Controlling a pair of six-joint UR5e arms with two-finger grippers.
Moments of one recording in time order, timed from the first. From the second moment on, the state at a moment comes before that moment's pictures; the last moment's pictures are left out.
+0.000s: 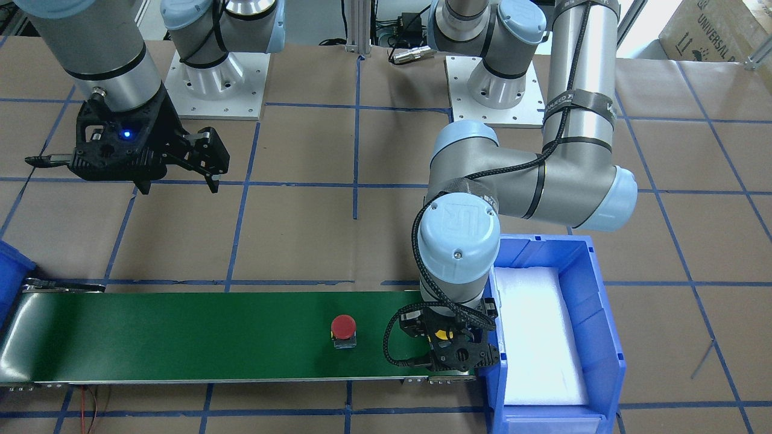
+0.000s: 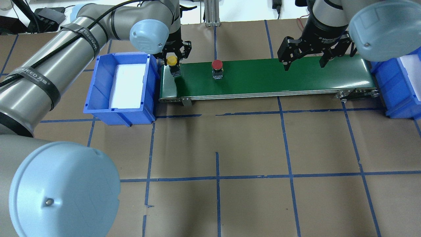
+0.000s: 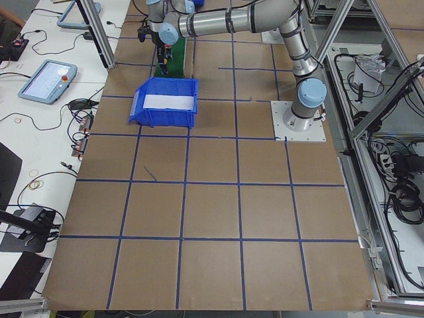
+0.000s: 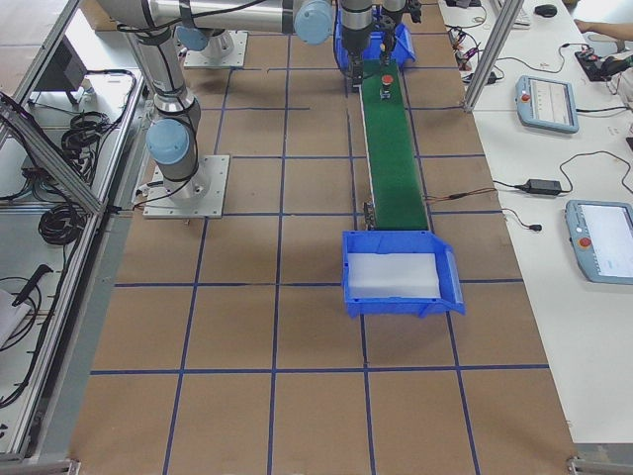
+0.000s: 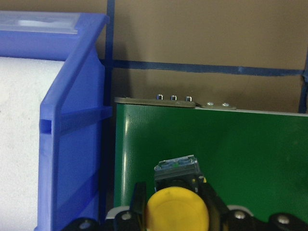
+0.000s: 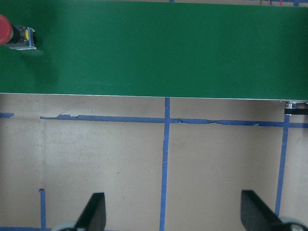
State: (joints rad) left arm -1.76 -2.17 -1.24 -1.27 1.72 -0.27; right arm 1.58 -1.50 1.57 -1.70 -1.57 -0.04
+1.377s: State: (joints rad) left arm -1.76 -2.18 -1.25 -1.27 1.73 -0.27; right arm 1.58 -1.50 1.59 -1.71 -1.57 -0.08
